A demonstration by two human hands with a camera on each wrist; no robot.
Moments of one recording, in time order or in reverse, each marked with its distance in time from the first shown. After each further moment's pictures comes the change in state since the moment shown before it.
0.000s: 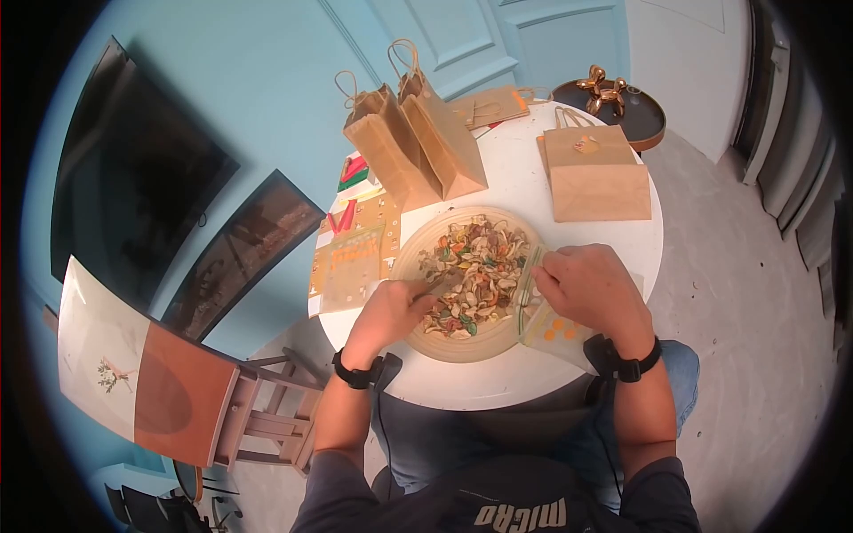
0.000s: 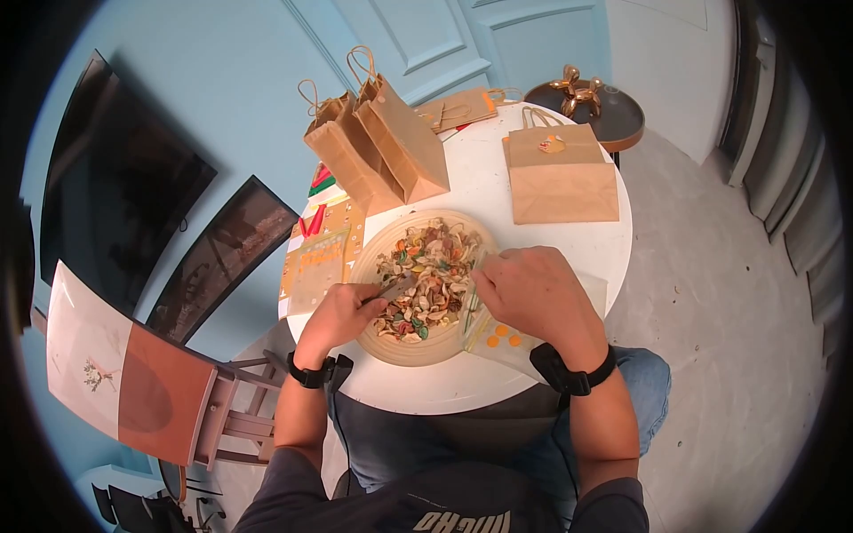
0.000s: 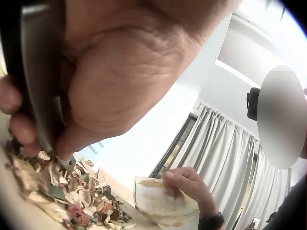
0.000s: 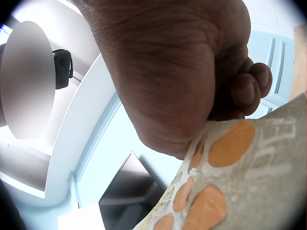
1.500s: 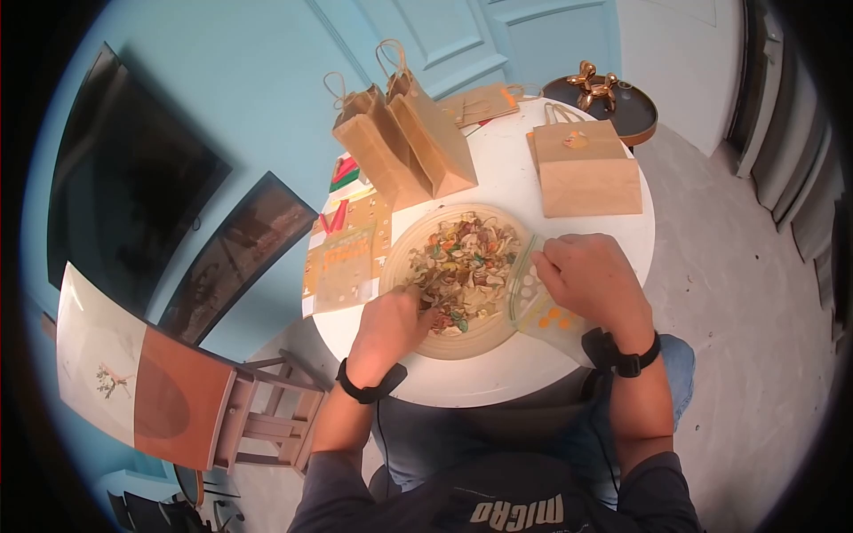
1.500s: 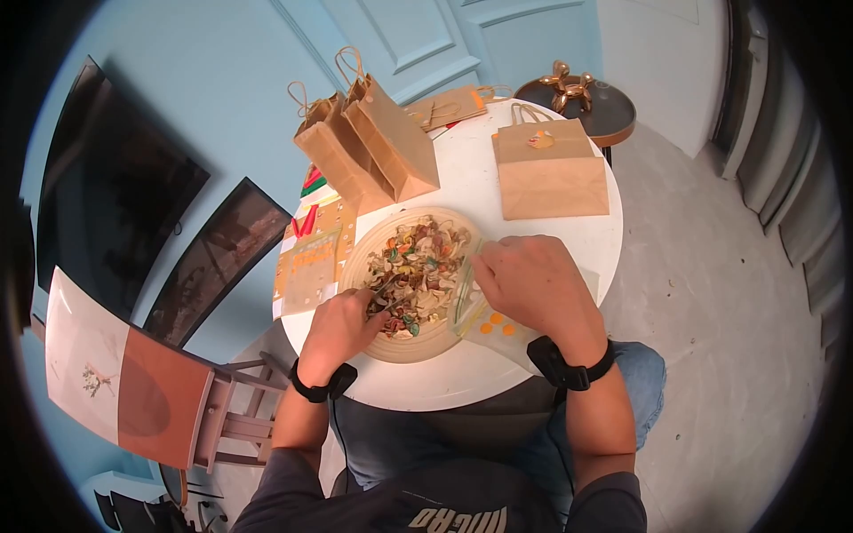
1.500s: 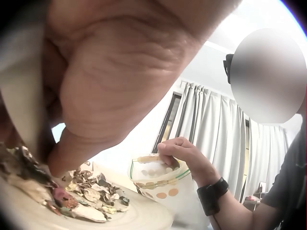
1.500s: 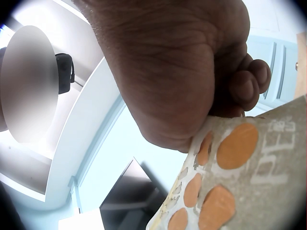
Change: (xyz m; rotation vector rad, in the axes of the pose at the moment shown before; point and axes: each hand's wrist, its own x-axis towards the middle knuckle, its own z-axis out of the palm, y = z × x) left_hand -0.017 0.033 0.015 0.367 0.044 -0.057; right_hand -0.003 0.004 -0.012 -0.022 0.050 0.050
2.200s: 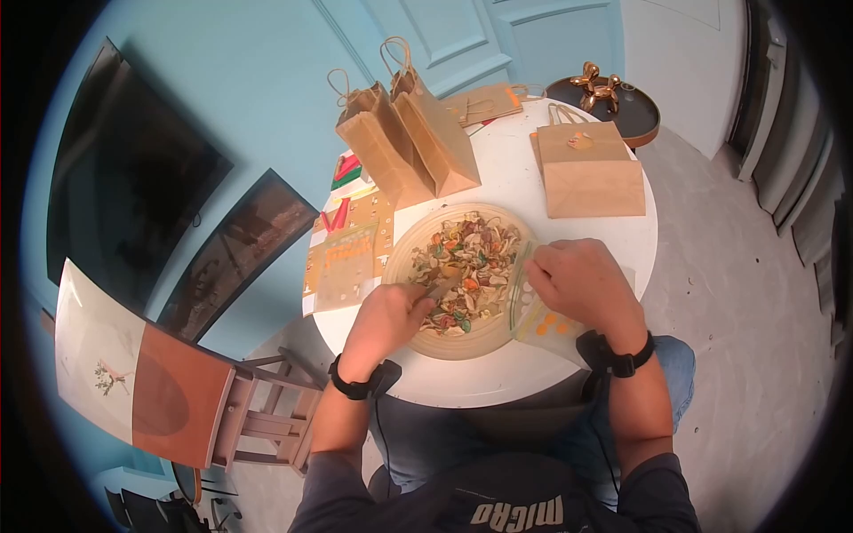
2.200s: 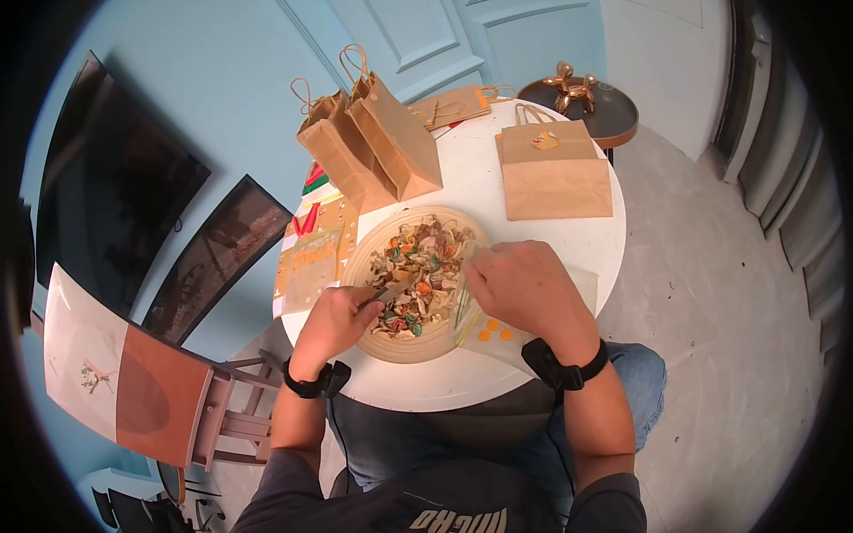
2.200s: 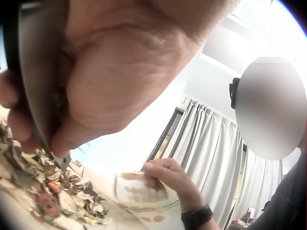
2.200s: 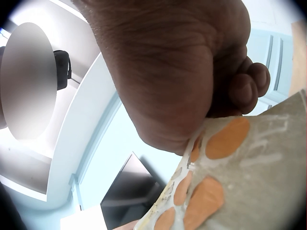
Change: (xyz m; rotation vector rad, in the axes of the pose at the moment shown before) left_hand 0.005 -0.011 -0.011 -0.283 0.031 0.076; right_hand 0.004 -0.003 0.016 0.075 -0.013 -0.051
